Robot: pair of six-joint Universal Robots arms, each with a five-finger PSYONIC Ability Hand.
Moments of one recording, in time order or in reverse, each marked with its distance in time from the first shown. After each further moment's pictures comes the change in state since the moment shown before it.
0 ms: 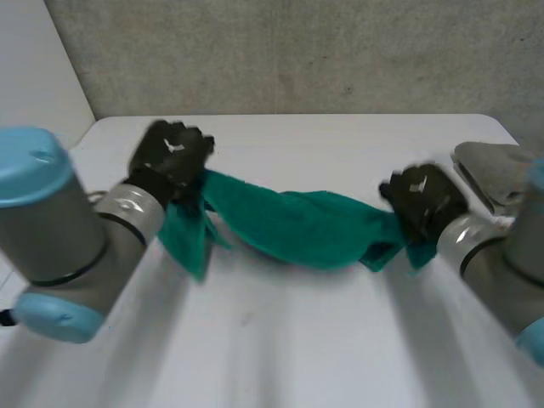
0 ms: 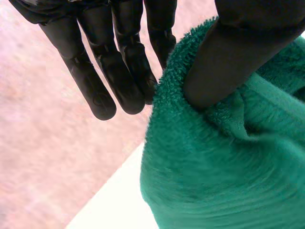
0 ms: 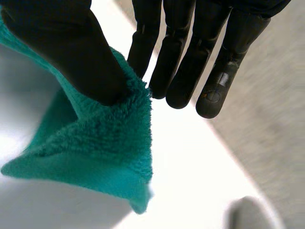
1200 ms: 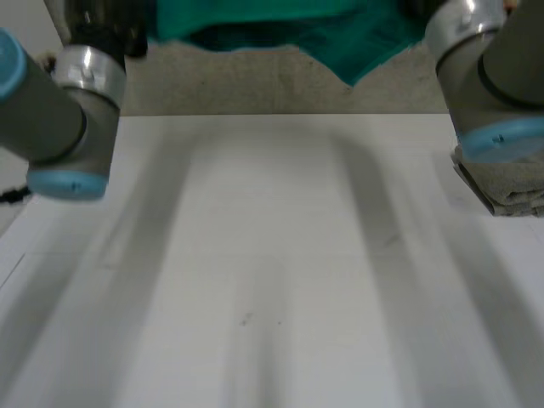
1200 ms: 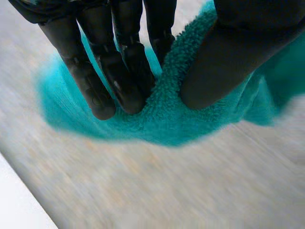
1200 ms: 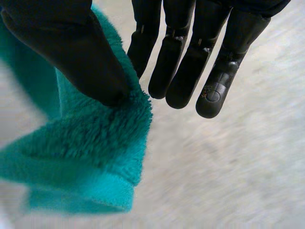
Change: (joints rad) left arm 0.110 -0.135 0.425 0.204 -0.036 0.040; right arm 0.090 0.253 -0.938 -0.020 0.090 -0.012; left_hand 0.000 0.005 0.005 0.004 0.009; right_hand 0.022 0.000 0.000 0.003 0.007
